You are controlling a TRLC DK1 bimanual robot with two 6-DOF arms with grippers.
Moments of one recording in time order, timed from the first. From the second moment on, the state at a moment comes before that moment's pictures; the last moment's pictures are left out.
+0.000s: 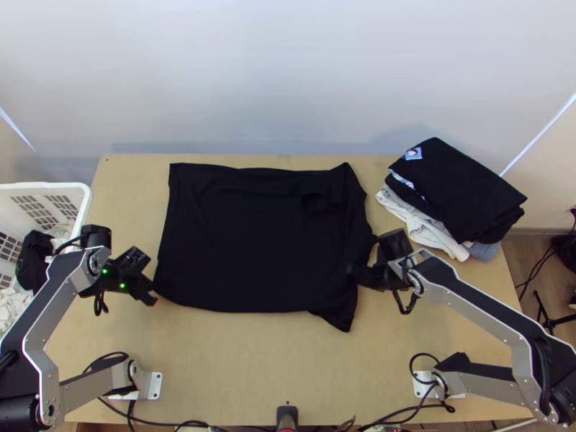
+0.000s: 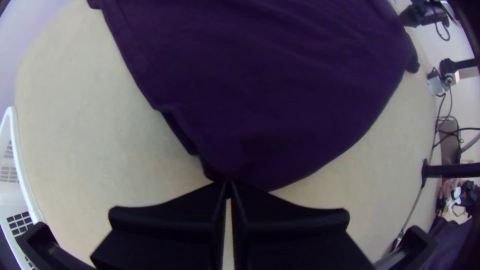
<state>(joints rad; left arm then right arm) 0.23 1.26 0.76 -0.84 0.27 0.81 0.48 1.35 0.70 -0.46 -0.24 0.70</state>
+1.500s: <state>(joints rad) 0.20 0.83 1.34 0.00 -0.06 -0.31 0.39 1.08 1.83 -0.34 -0.06 0.15</state>
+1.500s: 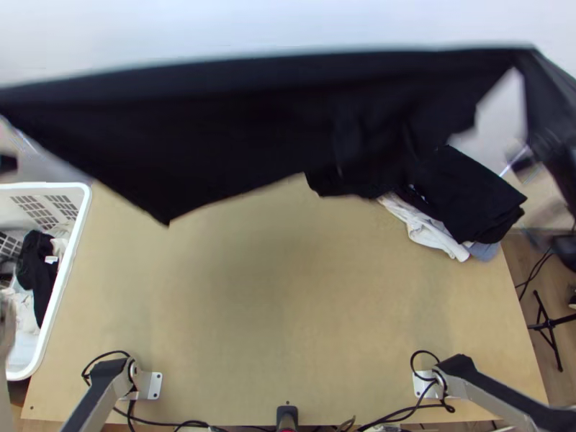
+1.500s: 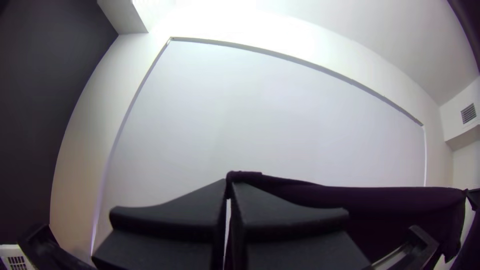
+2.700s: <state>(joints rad) 0.09 1.24 0.74 -0.12 -0.02 -0.30 0.36 1.30 0.81 -0.11 -0.06 0.43</state>
